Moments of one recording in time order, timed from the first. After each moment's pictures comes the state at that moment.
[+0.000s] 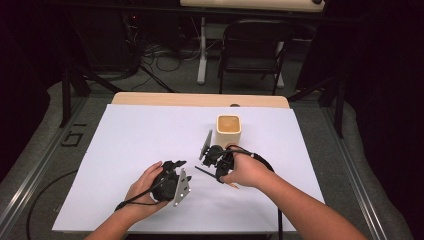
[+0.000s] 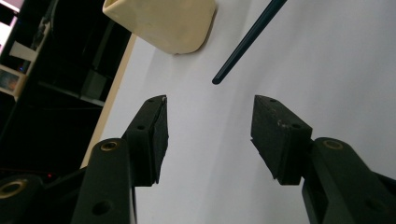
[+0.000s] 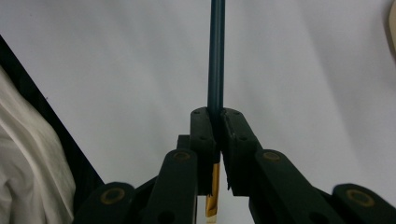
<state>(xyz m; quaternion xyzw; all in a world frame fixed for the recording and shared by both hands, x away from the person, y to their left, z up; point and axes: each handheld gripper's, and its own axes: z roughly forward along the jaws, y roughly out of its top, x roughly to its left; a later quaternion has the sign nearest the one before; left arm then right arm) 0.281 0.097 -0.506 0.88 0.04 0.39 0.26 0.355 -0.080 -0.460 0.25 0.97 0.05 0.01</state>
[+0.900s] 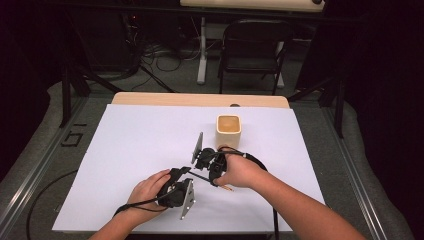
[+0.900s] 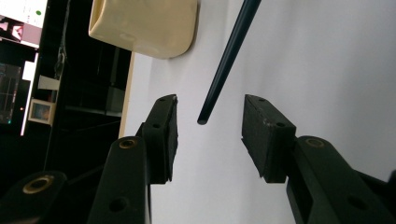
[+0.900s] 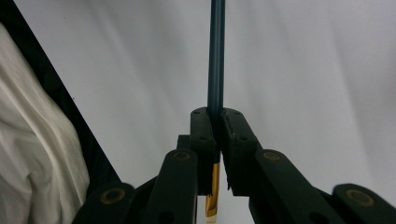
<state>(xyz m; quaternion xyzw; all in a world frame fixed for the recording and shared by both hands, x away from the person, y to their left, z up) 0.271 0.085 -0.524 0.87 -0.04 0.44 0.20 0.349 -0.060 -0.458 0.22 0.98 0.04 -0.01</state>
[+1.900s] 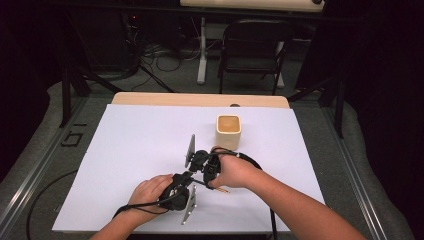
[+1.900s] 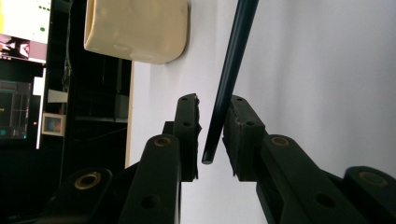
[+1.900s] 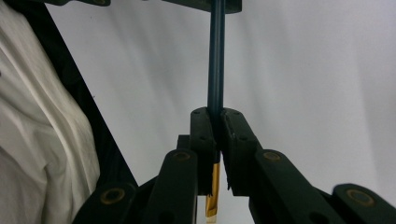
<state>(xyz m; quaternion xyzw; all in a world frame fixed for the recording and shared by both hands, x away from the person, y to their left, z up) 0.267 0.082 -0.530 0.87 -0.07 0.46 0.18 0.343 -0.045 -0.456 0.19 0.98 0.03 -0.02</state>
